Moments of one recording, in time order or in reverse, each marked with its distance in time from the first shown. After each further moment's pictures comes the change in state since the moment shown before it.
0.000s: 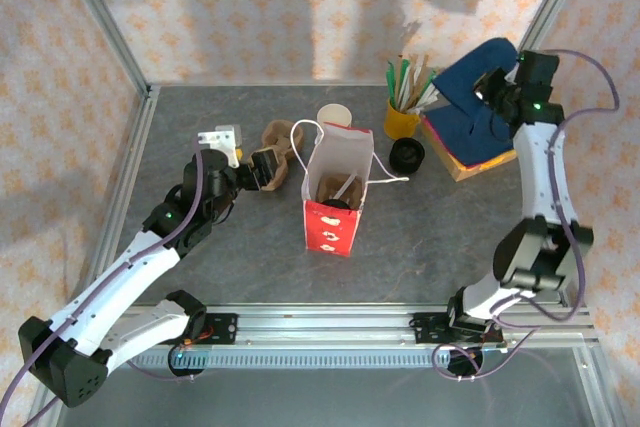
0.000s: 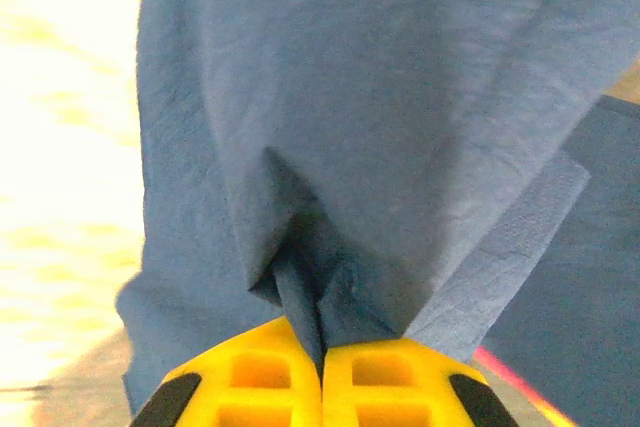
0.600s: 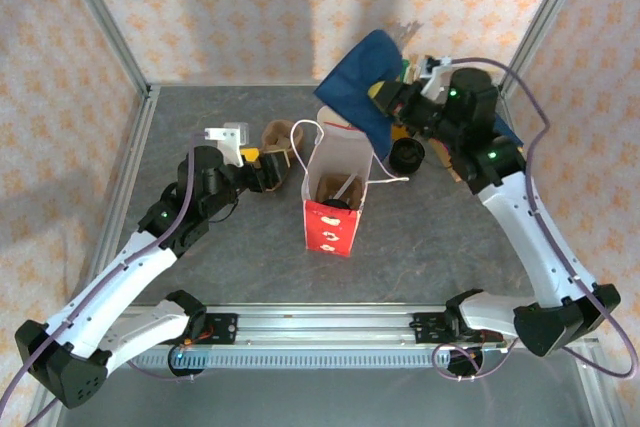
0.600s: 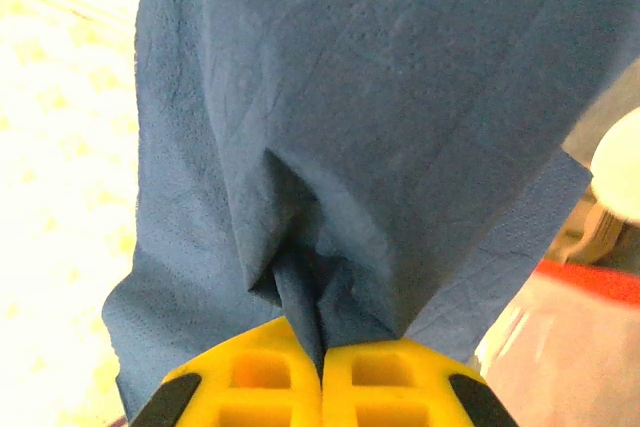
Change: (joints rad) left arm 0.000 -0.011 0.034 0.009 0.238 -0.045; right arm 0.617 -0.290 -0.146 0.173 -0.141 0.428
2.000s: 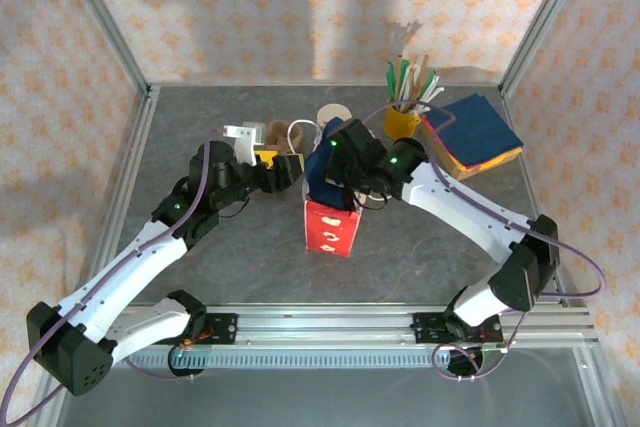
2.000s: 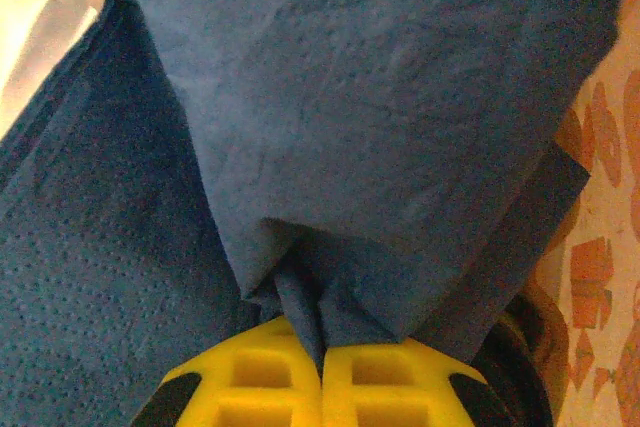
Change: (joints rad) left arm 0.000 0.086 -0.011 0.090 0.166 -0.026; right arm 0.393 0.296 0.021 -0.458 0.526 -0.056
